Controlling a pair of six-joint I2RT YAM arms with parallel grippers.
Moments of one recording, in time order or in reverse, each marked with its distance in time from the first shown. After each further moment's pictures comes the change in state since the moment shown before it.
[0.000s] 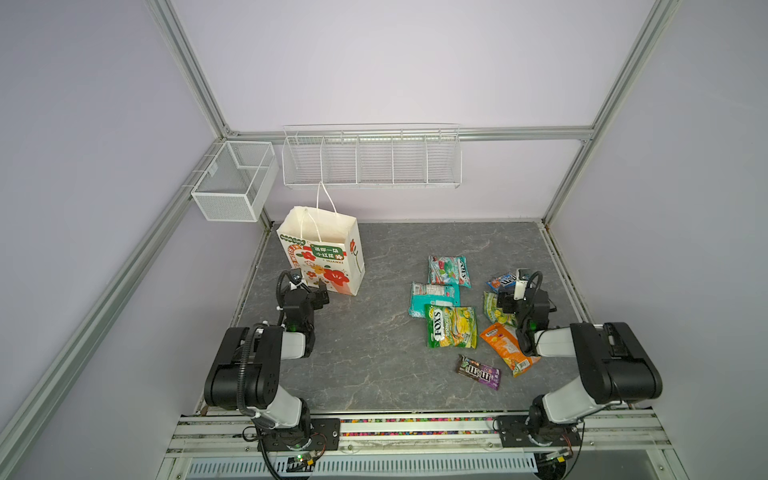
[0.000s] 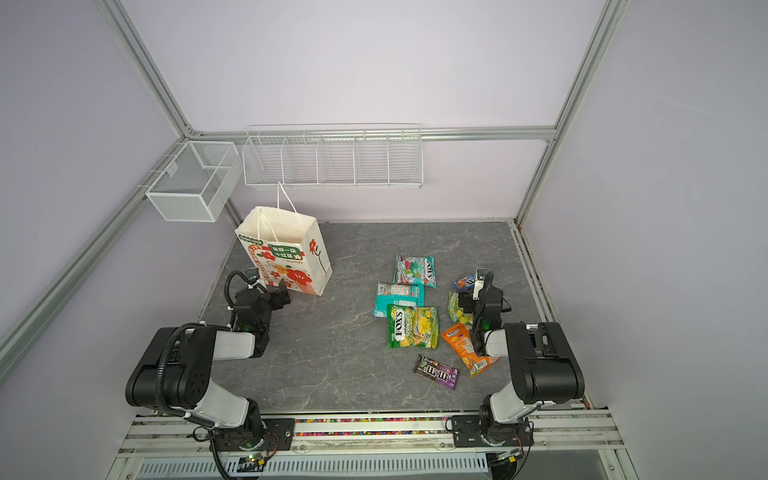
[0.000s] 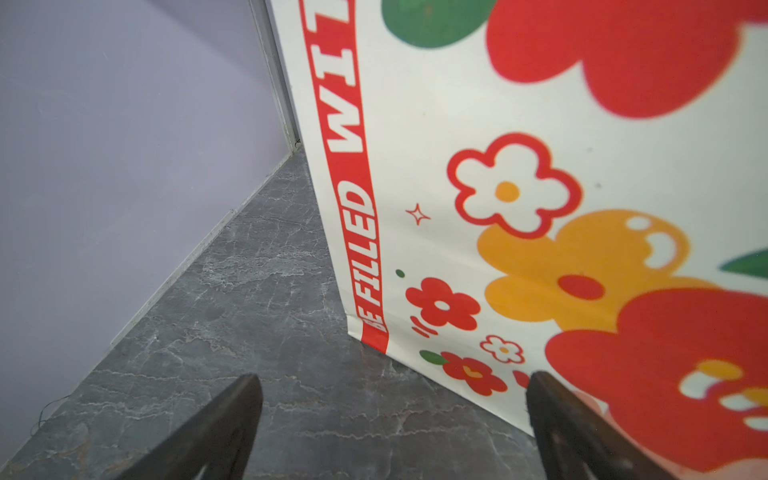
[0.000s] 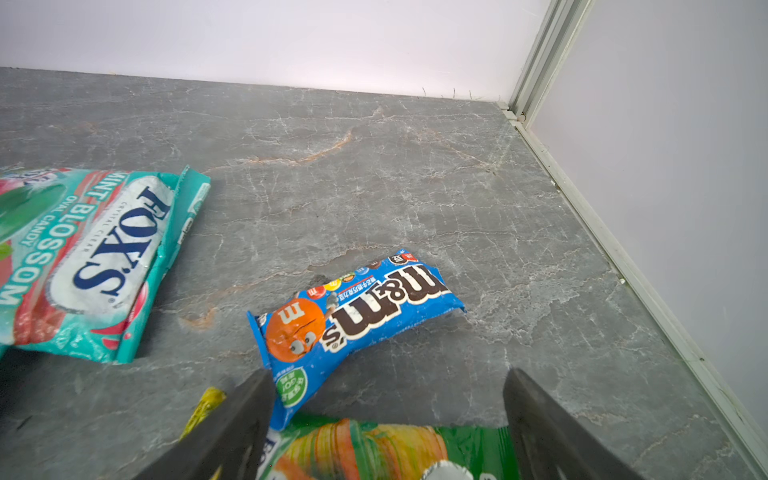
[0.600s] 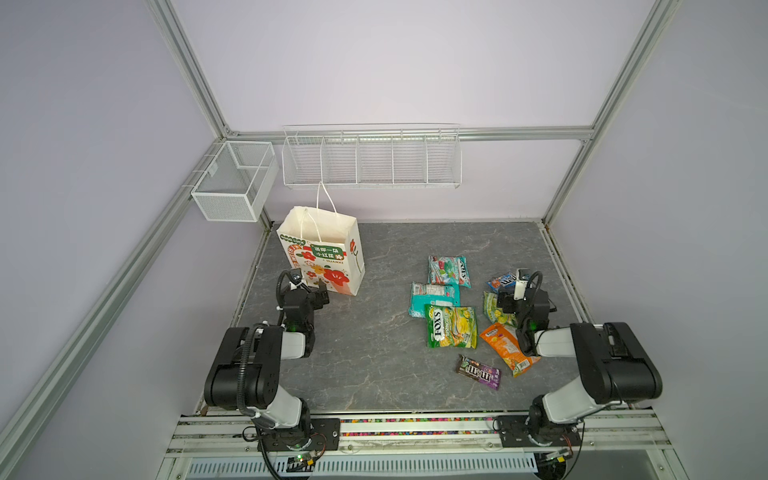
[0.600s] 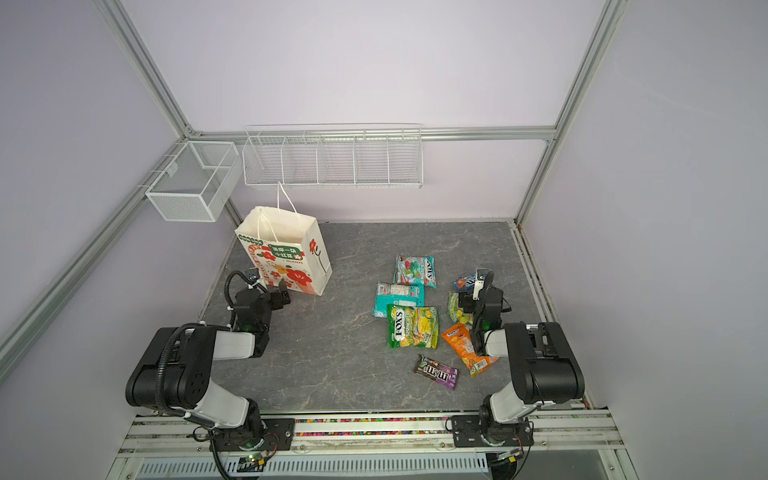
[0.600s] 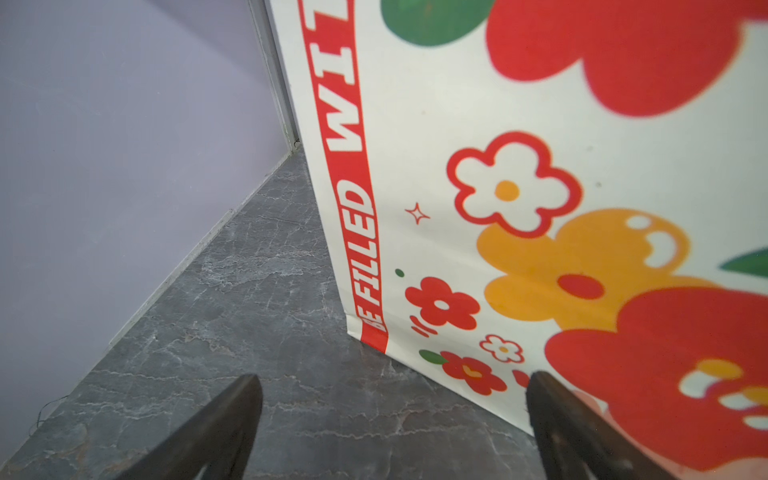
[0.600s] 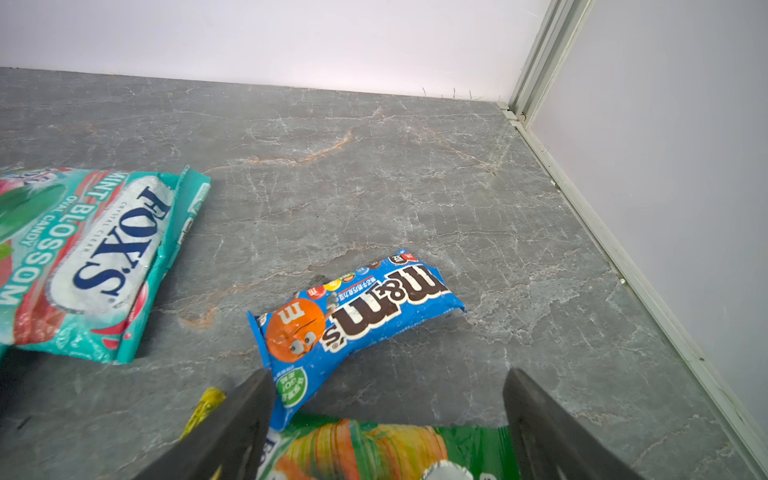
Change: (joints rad) left arm 0.003 0.000 0.003 -0.008 0.005 0.000; right arm 0.000 0.000 0.000 0.000 0.000 0.000
